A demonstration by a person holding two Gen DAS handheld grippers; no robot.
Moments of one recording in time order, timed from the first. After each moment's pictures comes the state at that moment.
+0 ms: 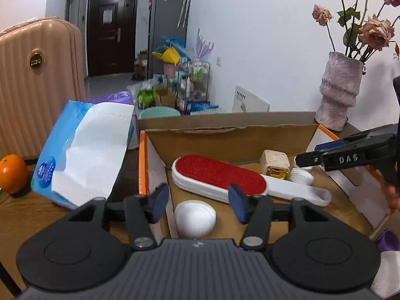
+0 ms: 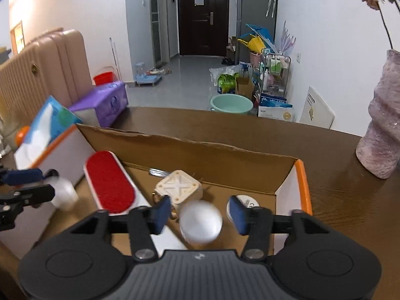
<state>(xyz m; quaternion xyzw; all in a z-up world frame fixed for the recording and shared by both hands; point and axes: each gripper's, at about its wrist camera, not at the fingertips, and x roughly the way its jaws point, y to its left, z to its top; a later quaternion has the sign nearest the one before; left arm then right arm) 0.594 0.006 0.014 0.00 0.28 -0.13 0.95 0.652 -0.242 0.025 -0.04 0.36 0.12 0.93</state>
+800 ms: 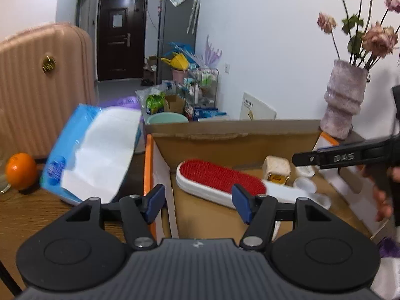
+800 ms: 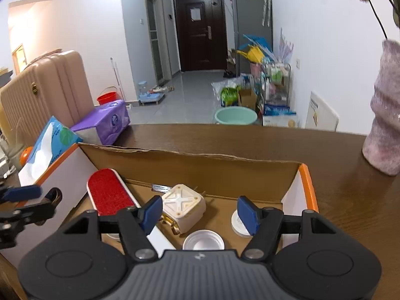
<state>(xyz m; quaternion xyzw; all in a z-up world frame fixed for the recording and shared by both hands) 0.574 0.001 0.033 -0.01 0.27 -0.10 0.96 0.655 -0.253 0.024 0.01 0.33 0.11 0.94</state>
